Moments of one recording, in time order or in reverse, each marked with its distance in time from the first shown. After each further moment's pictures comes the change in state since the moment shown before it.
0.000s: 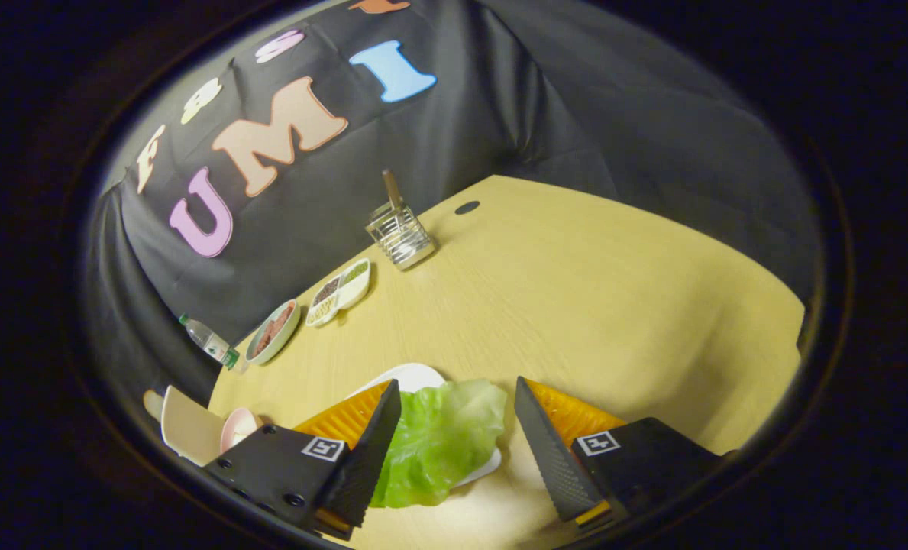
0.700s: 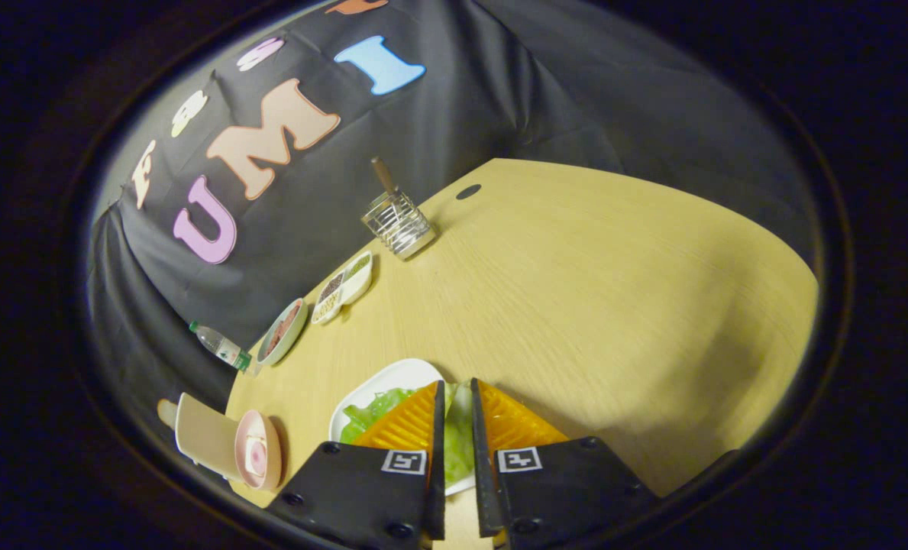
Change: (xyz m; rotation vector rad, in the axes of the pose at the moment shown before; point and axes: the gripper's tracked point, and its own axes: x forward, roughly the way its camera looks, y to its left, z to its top) arm 0.006 -0.003 0.006 0.034 0.012 0.057
